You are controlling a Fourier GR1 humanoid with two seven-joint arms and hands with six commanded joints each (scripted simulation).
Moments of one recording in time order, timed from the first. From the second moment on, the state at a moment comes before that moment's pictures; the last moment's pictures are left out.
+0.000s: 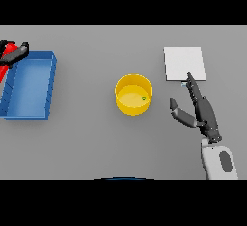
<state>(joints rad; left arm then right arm) -0.61 0.81 -0.42 -1.13 0.16 0.12 0.61 0.01 -0.11 0.07 -1.60 0.14 0.05 -0.10</state>
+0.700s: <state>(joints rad) -0.63 0.84 -0.51 -1.13 0.15 0.18 0.59 -0.04 -0.15 0.13 -1.63 0.28 0.00 0.00</state>
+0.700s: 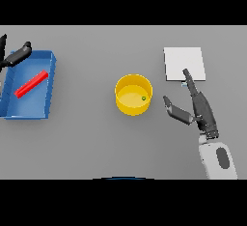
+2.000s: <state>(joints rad) -0.60 0.82 -0.48 -1.15 0.20 0.20 0.52 -0.57 -0.40 0.58 -1.32 0.71 0.41 -0.20</state>
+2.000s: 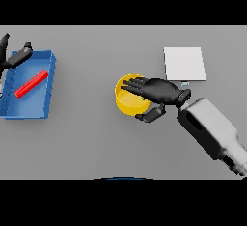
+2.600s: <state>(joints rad) -0.61 0.81 -0.49 -1.15 0.19 0.21 0.54 -0.62 -0.38 0.65 -1.19 0.75 0.43 -0.24</state>
